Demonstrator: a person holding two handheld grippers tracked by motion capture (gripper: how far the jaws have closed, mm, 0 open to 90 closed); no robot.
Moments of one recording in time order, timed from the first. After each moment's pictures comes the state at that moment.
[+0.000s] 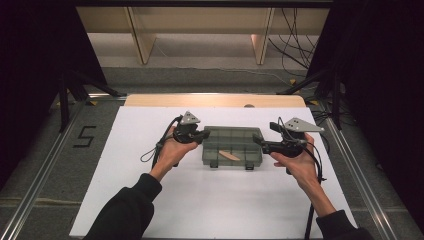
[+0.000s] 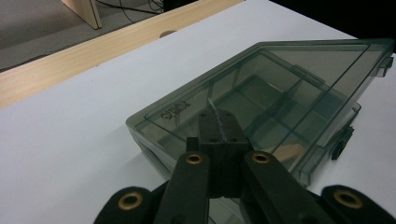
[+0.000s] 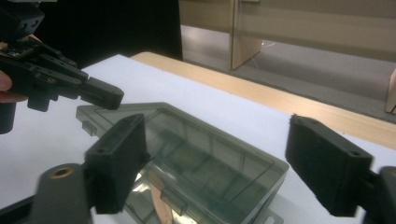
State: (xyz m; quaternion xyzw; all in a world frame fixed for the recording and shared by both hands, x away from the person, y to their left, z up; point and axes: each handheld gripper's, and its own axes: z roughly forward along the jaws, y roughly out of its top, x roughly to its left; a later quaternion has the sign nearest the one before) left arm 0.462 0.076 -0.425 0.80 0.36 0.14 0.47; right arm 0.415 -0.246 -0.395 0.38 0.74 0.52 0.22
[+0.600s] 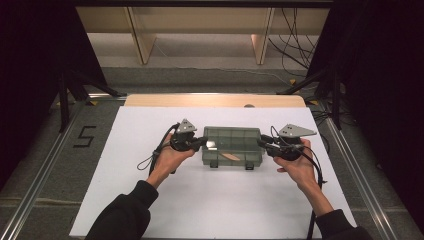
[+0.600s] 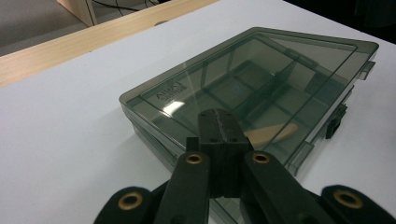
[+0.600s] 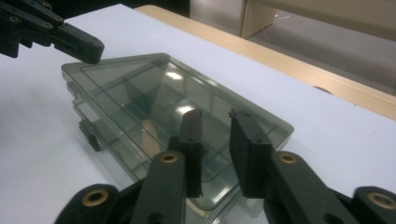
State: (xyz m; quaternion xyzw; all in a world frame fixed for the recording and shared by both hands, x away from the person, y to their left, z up) left arm 0.447 0.083 -0.440 0.80 0.35 0.14 0.47; right arm 0.419 -0.252 -0.420 0.34 0.79 0.46 0.21
